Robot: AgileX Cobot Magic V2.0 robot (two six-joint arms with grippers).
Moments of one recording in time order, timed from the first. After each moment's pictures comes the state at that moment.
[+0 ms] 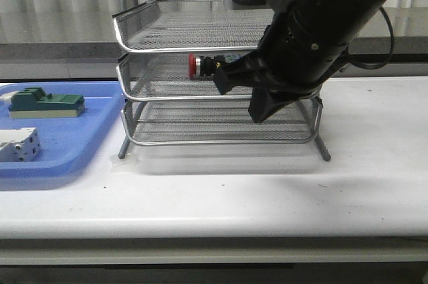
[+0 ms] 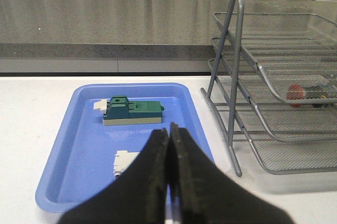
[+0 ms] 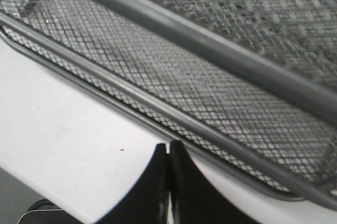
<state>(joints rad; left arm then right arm) 0.04 0.31 -0.33 -0.63 0.31 0.51 0.55 1.71 -1.06 0.04 0.32 0.04</state>
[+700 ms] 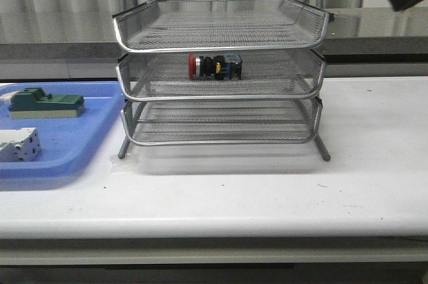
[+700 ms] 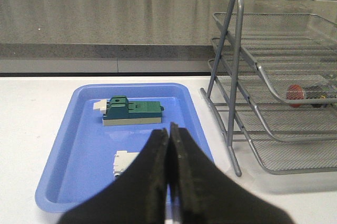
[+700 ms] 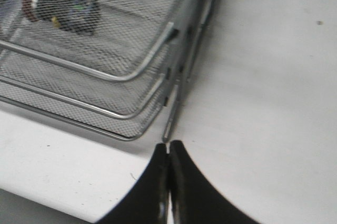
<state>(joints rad) 0.04 0.31 -0.33 -0.63 0.31 0.51 0.31 1.16 -0.88 -0.03 0.45 0.04</state>
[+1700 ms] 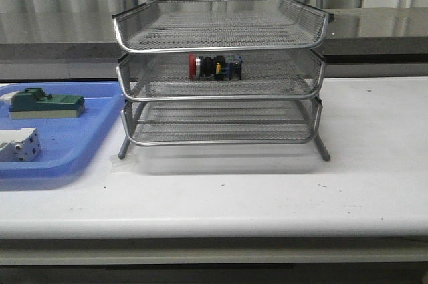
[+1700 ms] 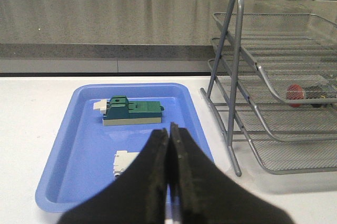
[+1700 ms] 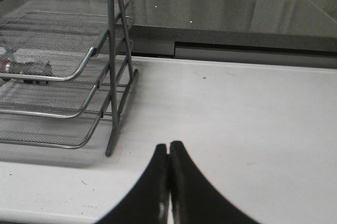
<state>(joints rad) 0.04 0.31 -0.33 -0.63 0.31 0.51 0.10 0.20 -0.43 -0.04 0.50 0.04</state>
